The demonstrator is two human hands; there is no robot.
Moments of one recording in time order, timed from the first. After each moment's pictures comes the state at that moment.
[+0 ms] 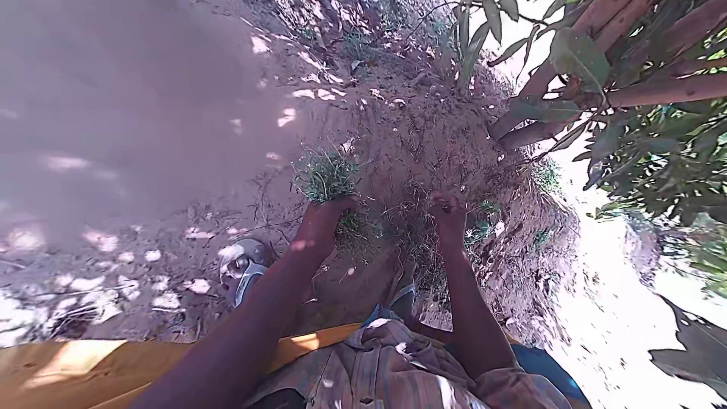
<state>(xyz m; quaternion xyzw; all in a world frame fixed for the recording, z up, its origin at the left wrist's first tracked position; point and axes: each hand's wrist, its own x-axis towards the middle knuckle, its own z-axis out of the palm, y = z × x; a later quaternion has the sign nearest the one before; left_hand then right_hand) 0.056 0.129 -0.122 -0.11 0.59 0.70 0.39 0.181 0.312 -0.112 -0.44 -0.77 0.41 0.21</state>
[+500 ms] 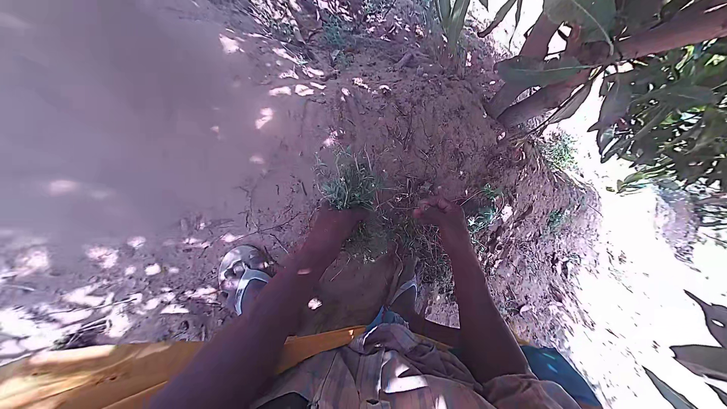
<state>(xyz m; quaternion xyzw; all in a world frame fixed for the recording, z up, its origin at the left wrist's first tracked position) 0.083 0.155 -0.110 0.03 0.70 0.59 0.40 0.213 0.322 -0.104 -0.41 -0.71 0.56 0.15</state>
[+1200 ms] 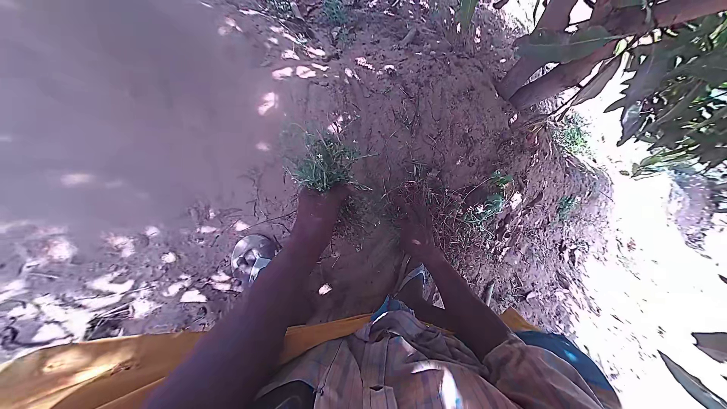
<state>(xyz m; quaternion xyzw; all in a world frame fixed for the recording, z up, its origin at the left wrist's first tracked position) 0.064 0.146 -0.133 -0.01 0.67 0.68 0.31 0.216 0.293 -0.203 -0.32 -0.91 0.16 -0.21</state>
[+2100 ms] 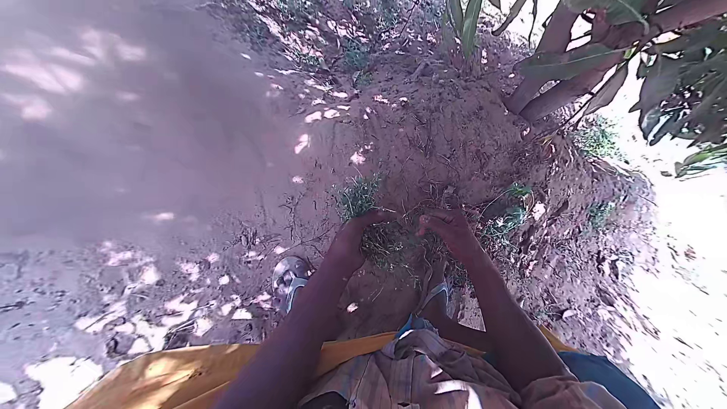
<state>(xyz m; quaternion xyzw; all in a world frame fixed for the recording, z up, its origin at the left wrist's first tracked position) 0.063 0.146 -0.132 -0.11 0.53 0.69 0.49 0.196 0.301 -0.109 -0.22 -0.80 0.54 0.09</state>
